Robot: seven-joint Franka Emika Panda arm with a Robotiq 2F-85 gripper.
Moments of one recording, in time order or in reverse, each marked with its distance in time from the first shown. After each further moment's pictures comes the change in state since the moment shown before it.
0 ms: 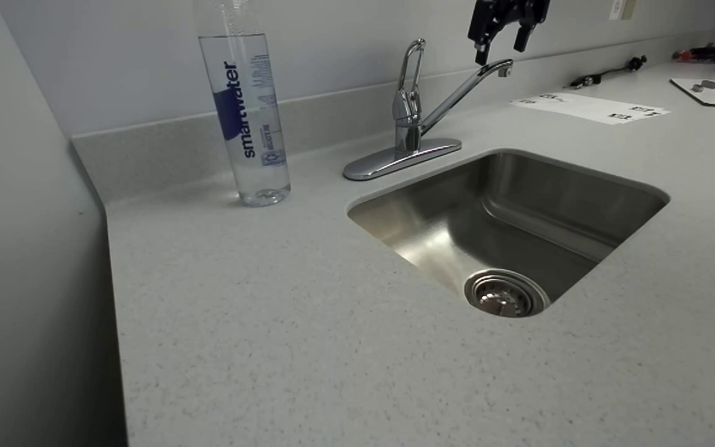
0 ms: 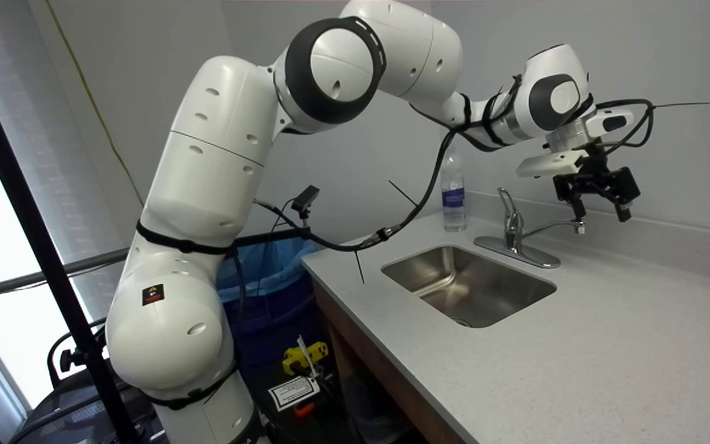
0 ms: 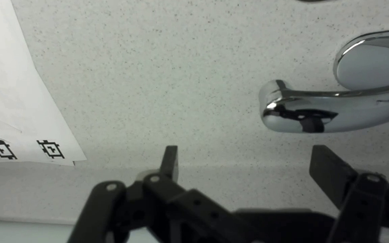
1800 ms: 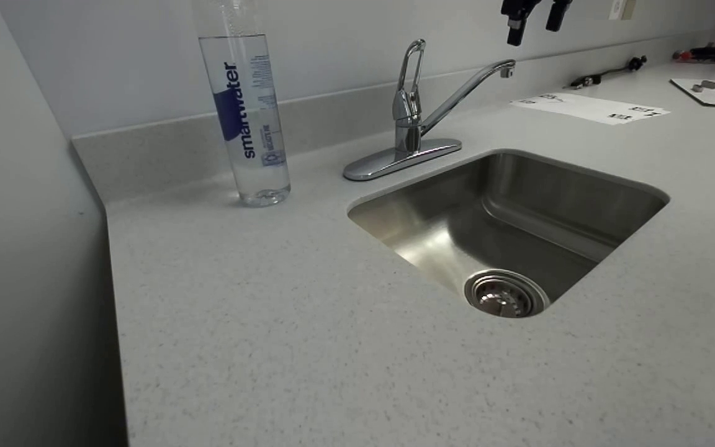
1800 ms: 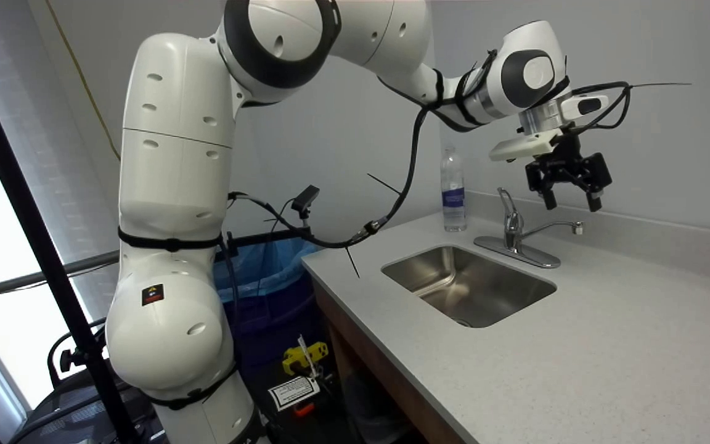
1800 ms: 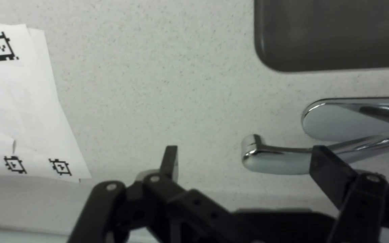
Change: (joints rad) arm -0.001 -0.213 0.035 -0.215 -0.017 -0.062 -0.052
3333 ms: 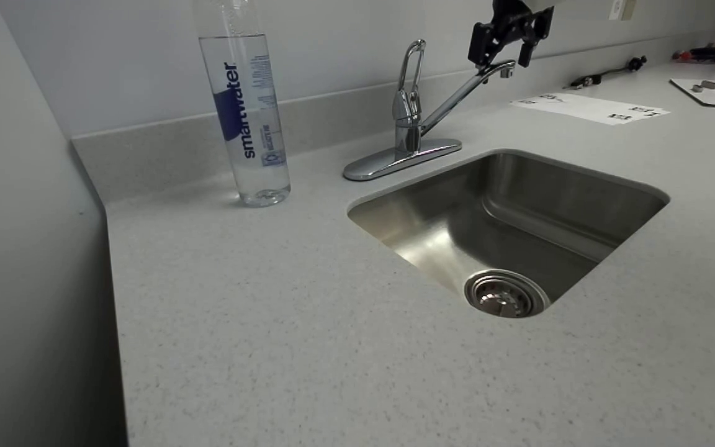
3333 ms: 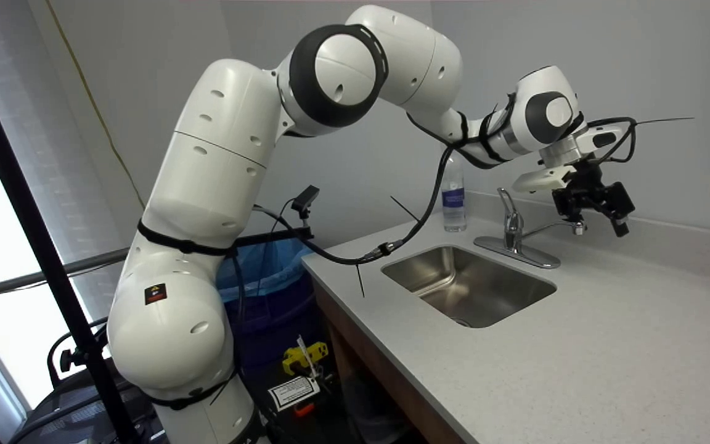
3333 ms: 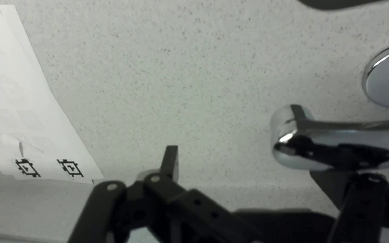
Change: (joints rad) arm 0.022 0.230 -0.042 0.175 -0.090 0.073 0.201
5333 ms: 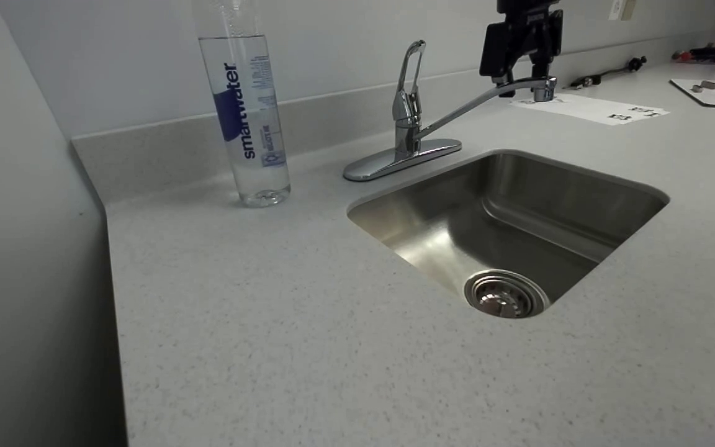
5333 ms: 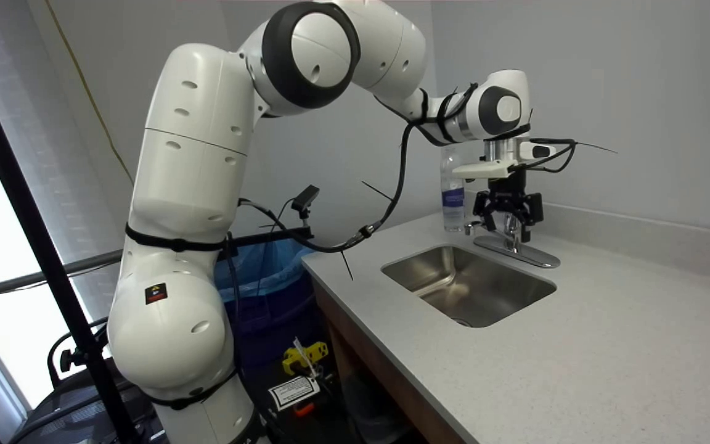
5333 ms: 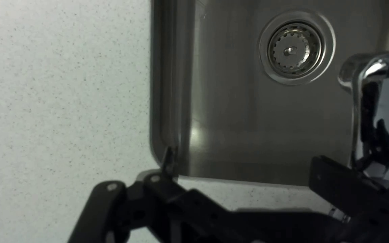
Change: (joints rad) arm 0.008 -0.134 0.160 -0.129 0.189 -0.327 -0.263
